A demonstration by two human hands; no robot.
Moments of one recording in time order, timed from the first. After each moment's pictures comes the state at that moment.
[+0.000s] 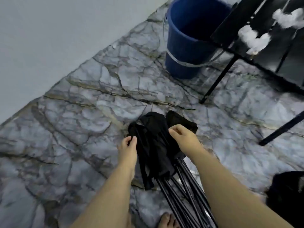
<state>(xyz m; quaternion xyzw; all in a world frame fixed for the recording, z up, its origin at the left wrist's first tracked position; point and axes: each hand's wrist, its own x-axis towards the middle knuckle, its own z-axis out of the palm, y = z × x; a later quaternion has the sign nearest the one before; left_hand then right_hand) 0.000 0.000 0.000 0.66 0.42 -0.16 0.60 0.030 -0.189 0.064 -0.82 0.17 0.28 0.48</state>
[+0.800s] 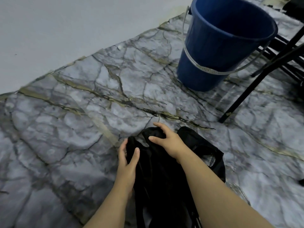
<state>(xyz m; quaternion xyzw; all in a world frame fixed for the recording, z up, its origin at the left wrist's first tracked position) 0.034 0.011 -0.131 0.62 0.28 -0.07 0.73 0.122 -0.132 -0.094 -0.82 0.04 0.27 0.51</state>
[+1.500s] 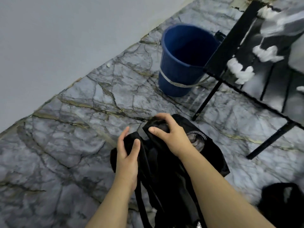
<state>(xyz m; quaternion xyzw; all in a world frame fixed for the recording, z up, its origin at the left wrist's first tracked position) 0.027 -0.005 0.094 0.62 0.21 -0.04 0.76 0.081 -0.147 0.131 -0.82 0.06 0.16 0.54</state>
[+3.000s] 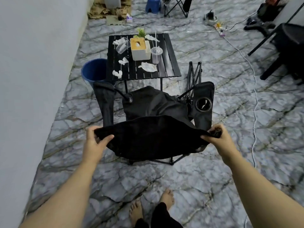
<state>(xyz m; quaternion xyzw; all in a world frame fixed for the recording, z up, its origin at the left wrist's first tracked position) -0.229 0.108 0.504 0.79 -0.20 -0.14 0.56 -0.505 -0.174 0.536 -0.62 0.48 -0.16 0.60</state>
